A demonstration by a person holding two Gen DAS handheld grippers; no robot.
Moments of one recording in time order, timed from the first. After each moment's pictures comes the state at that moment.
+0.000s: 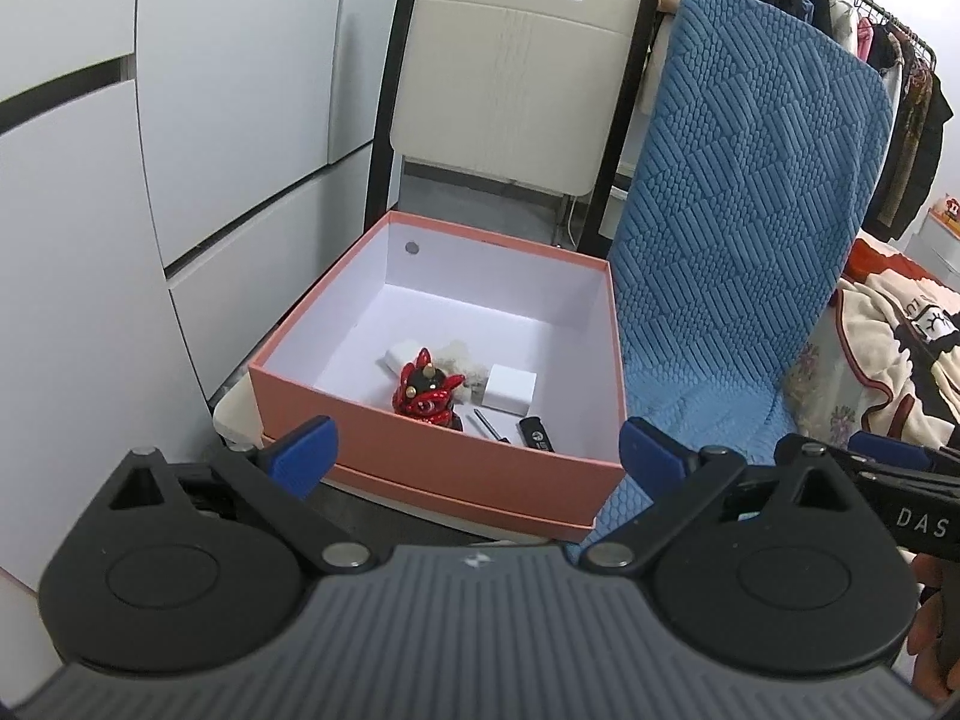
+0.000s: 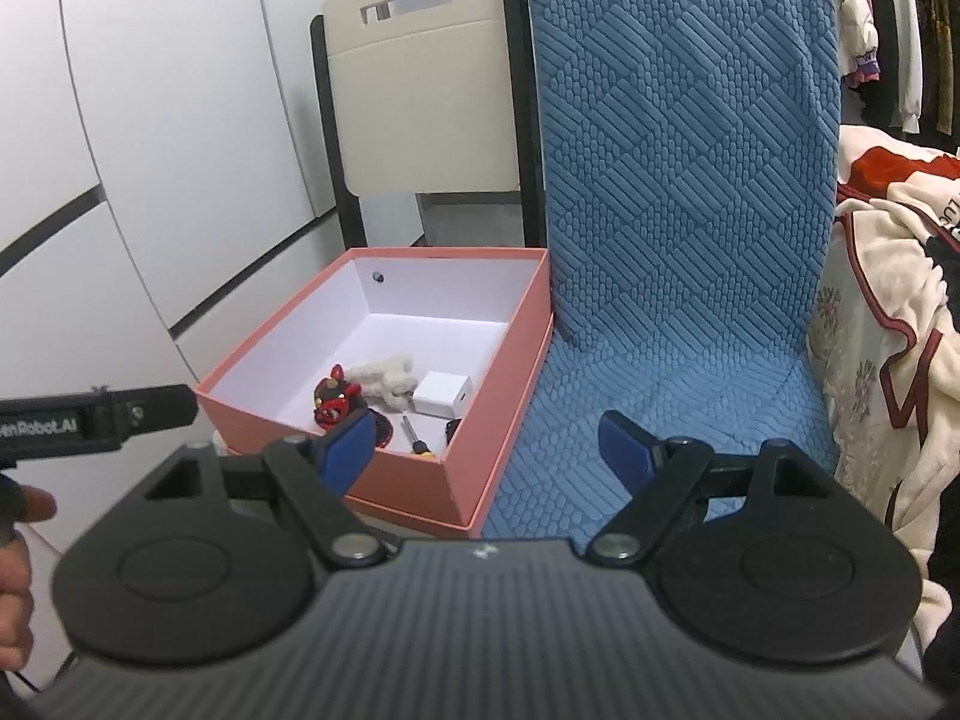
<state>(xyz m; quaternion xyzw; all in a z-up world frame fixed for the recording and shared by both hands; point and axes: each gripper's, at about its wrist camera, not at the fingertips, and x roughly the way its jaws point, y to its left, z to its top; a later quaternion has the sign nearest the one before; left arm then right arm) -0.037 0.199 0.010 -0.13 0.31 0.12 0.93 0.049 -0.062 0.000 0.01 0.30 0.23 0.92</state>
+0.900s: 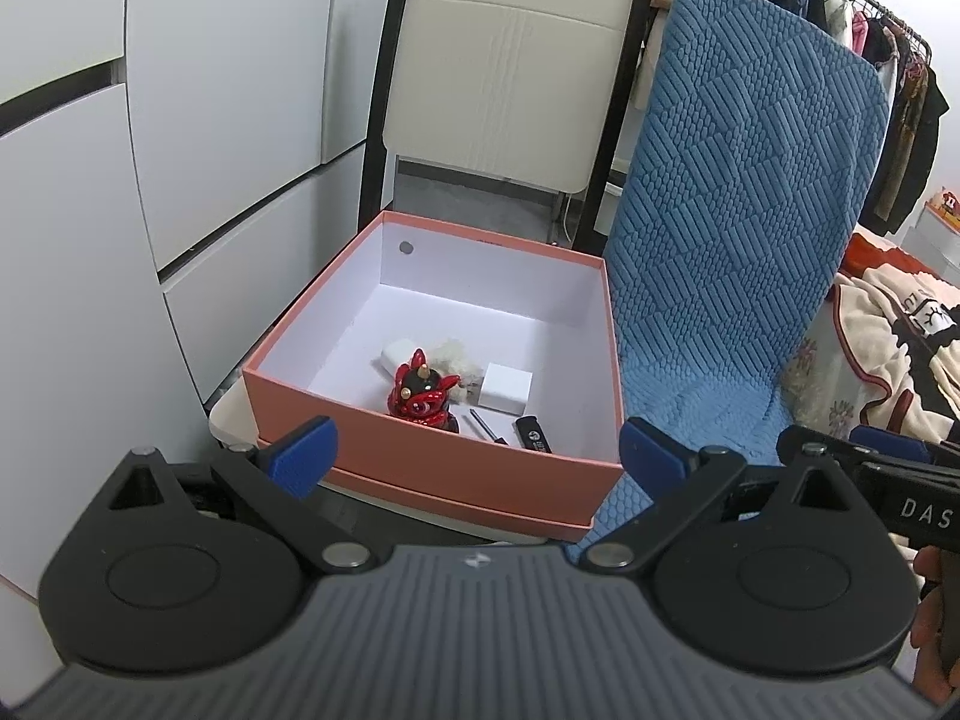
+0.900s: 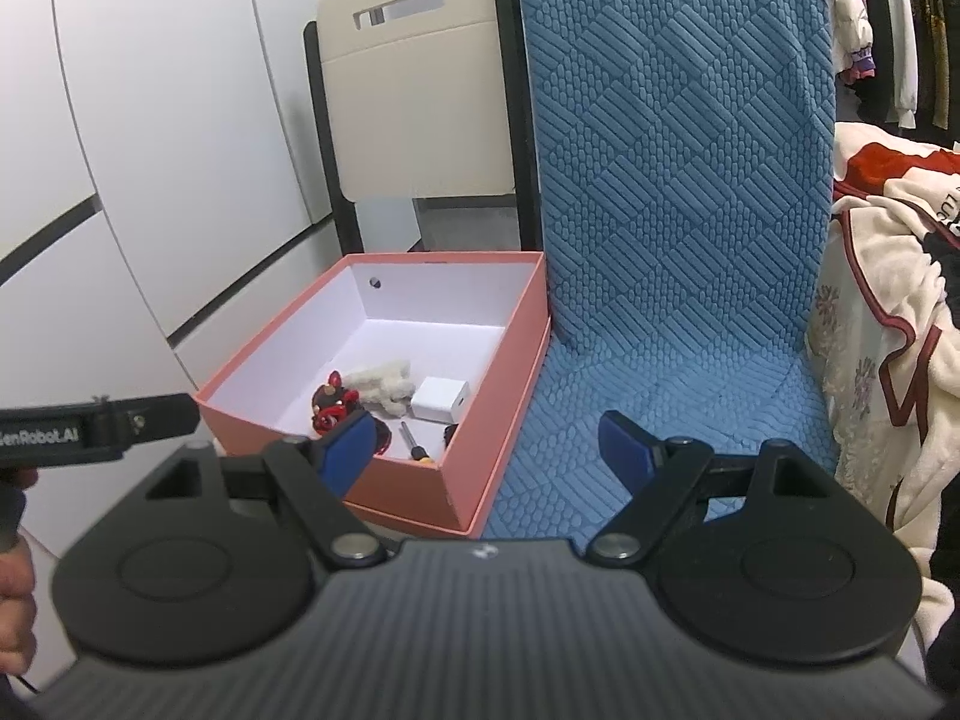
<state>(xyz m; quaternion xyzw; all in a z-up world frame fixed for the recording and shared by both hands) -0.033 0.197 0.010 -0.13 0.31 0.12 0.93 0.050 -0.065 -0.001 0.02 0.29 0.23 0.93</state>
